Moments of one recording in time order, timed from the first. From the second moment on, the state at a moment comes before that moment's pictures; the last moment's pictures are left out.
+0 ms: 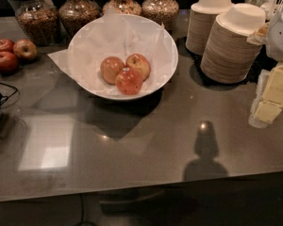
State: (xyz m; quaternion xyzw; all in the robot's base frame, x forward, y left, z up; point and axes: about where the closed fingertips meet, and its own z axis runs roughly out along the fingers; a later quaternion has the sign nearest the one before) arm 0.438 -0.217 0.976 -0.60 0.78 -0.03 0.16
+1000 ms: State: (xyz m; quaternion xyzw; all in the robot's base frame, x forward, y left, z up) arm 0.481 -0.167 0.976 -0.66 0.73 -0.02 0.20
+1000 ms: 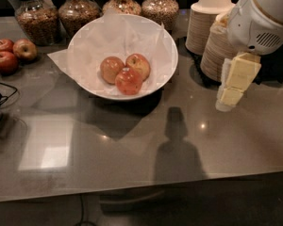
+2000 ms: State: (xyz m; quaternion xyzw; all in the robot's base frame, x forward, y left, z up) arm 0.503 -0.133 0.977 -0.68 0.70 -0.03 0.22
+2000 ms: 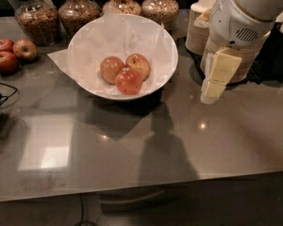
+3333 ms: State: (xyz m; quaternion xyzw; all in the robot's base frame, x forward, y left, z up) arm 0.577 -0.056 0.990 -0.65 0.64 0.10 0.40
